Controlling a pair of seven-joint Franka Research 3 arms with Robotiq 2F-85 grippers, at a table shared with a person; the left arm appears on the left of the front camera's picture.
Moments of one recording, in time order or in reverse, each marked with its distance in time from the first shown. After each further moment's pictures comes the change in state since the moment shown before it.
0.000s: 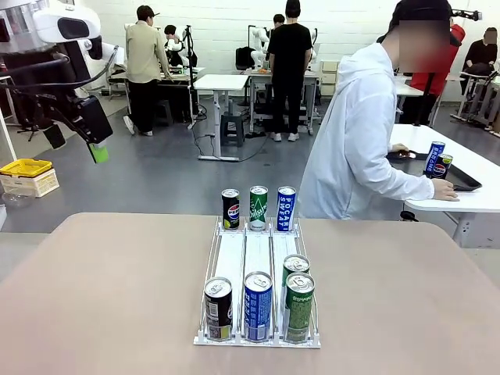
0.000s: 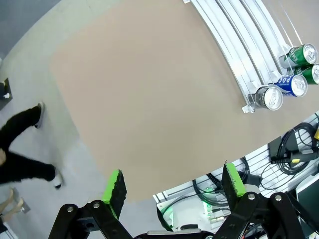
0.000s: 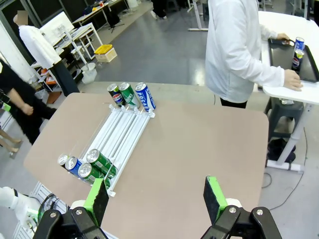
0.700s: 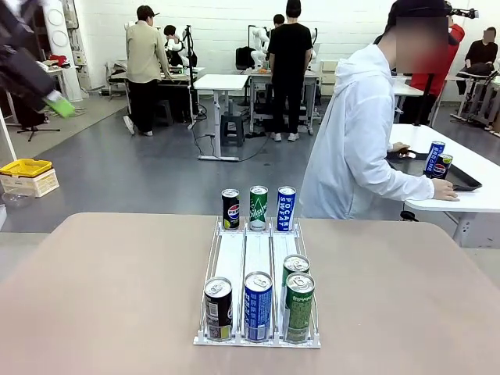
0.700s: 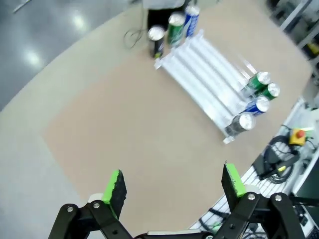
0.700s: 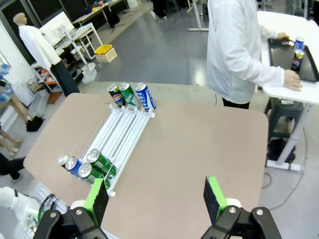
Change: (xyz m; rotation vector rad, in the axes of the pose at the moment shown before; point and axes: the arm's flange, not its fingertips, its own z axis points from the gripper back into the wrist) left arm -0.037 0.128 0.040 -0.319 -0.401 -0.177; right arm 0.000 0.000 0.000 0.000 0.000 0.000
